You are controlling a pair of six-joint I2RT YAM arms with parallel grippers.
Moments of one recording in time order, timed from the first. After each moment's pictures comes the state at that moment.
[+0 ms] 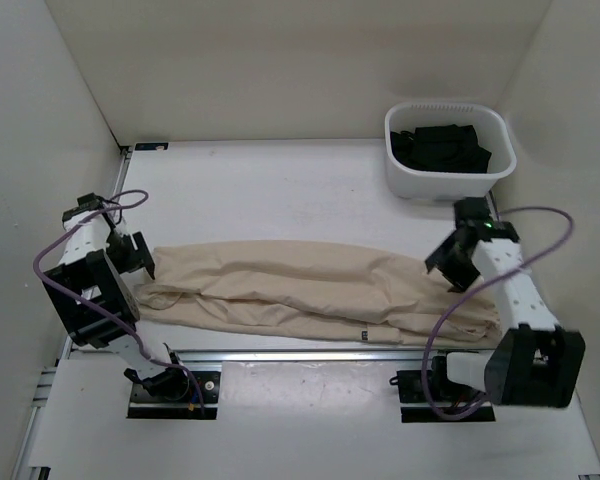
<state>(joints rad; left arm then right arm) 0.46 1.63 1.20 -1.01 0.00 0.00 0.10 1.30 1.01 -1.03 0.13 0.75</state>
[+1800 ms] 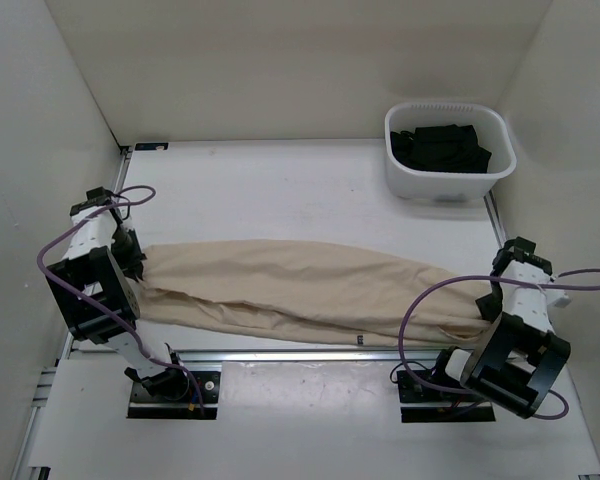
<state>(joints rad) 0.41 1.65 1.21 -1.00 -0.05 0.00 -0.48 1.20 0.78 -1.08 0.51 0.76</state>
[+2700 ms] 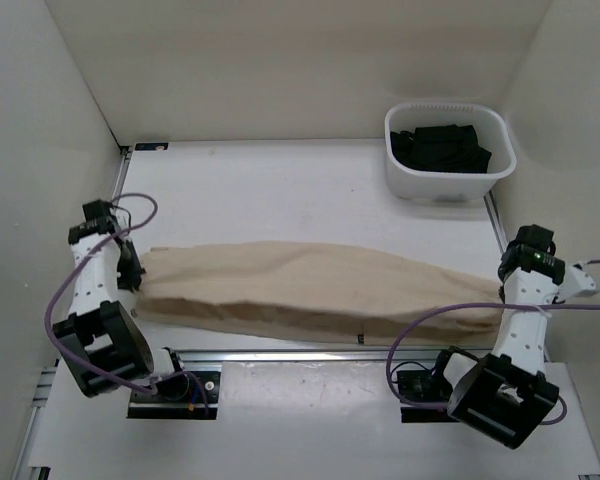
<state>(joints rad) 0.39 1.35 1.10 -1.01 -0.10 -0.01 -0.45 1.02 0.94 -1.13 0.58 0.83</state>
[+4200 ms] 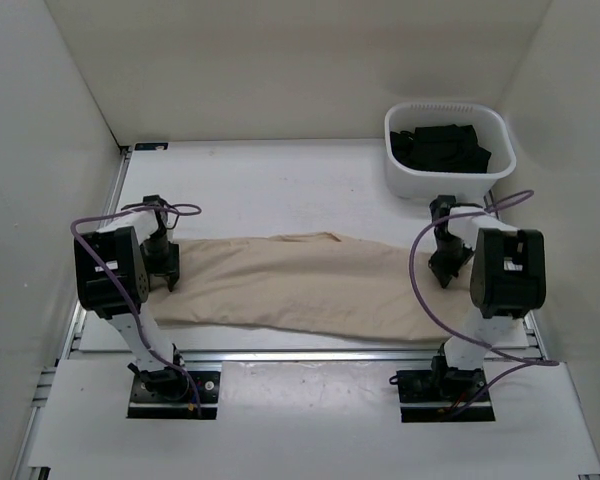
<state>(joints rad) 0.16 1.79 1.08 -0.89 -0.24 0.02 0.00 1.71 0.98 -0.90 0.41 0.78</state>
